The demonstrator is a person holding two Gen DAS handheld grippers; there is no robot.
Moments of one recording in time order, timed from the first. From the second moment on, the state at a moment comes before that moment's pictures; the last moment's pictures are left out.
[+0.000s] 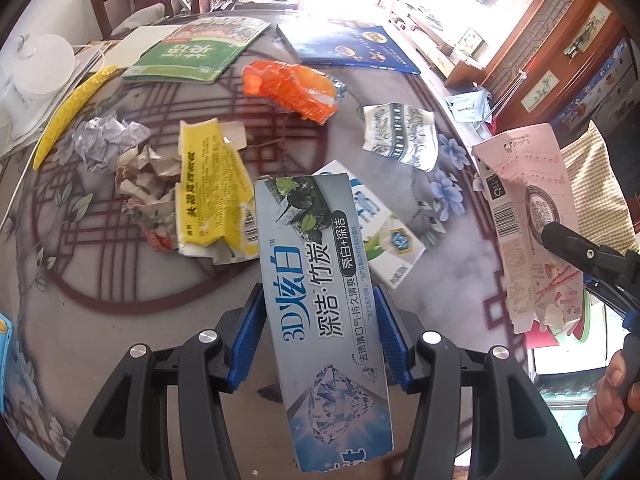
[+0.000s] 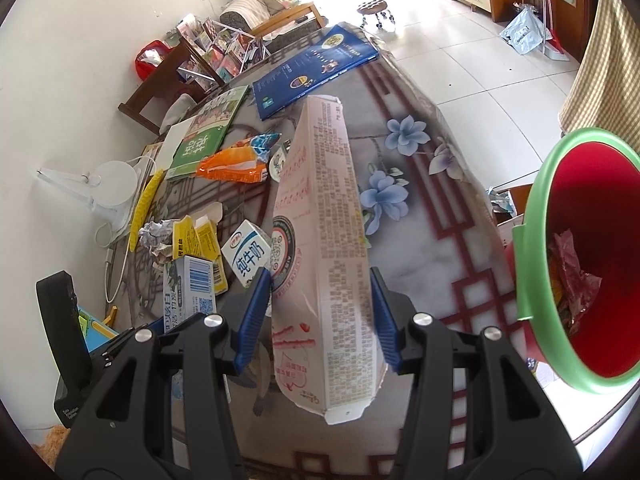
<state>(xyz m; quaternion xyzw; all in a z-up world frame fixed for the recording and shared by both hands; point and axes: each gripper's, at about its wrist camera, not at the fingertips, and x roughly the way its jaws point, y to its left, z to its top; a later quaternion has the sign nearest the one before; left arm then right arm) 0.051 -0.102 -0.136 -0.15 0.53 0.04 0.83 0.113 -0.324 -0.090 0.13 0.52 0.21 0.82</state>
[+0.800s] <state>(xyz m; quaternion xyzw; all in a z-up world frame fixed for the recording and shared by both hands) 0.058 -0.173 -0.119 -0.11 0.53 0.01 0.84 0.111 -0.436 -0.091 0.19 0.50 0.16 0.83</state>
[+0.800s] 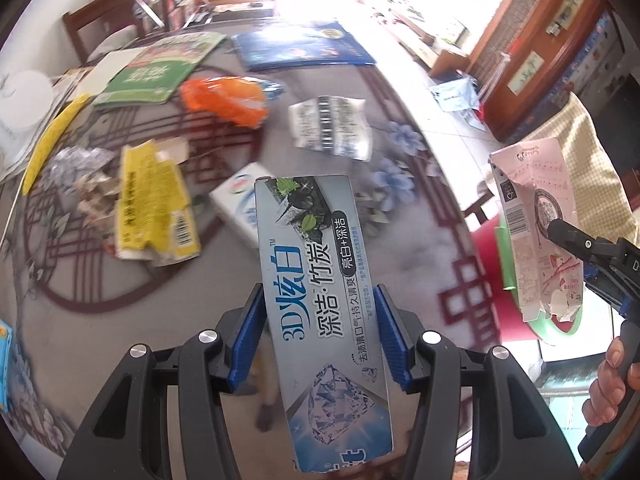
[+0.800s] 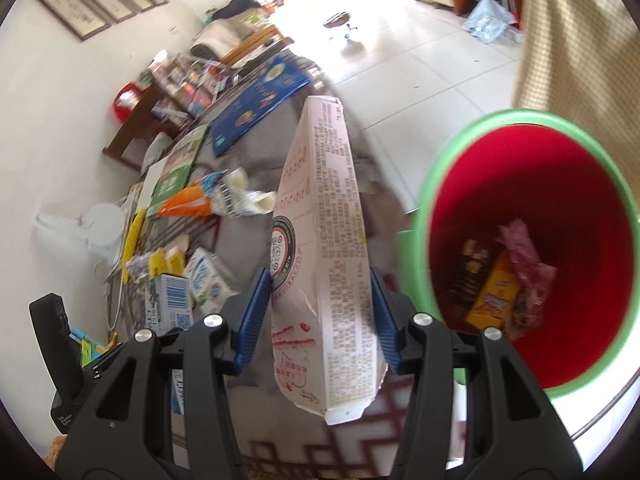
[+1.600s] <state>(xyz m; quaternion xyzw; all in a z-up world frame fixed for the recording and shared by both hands) 0.133 -0.415 -0.069 0.00 0.48 -0.24 0.85 0.065 -0.609 -0.088 0.26 0.45 -0.04 0.85</state>
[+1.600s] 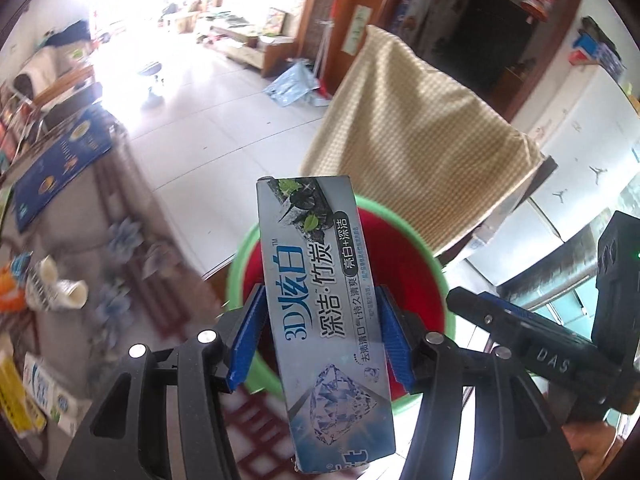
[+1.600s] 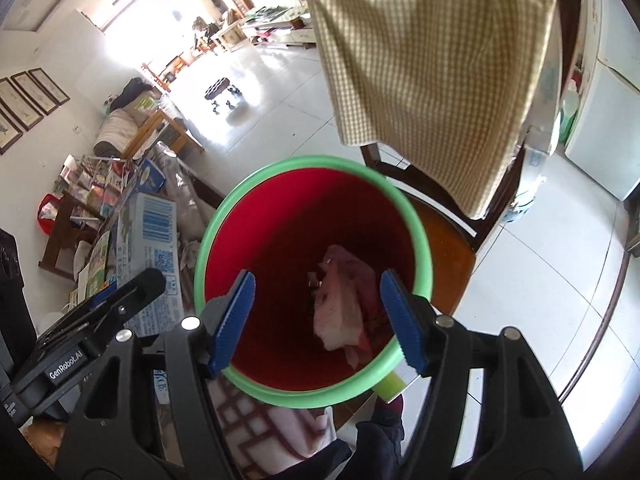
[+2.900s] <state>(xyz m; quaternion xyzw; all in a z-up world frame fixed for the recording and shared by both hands) 0.082 0.057 -0.175 -0.25 0.52 0.19 0.79 0.096 -0.351 -0.084 0.15 0.51 0.12 0.84</state>
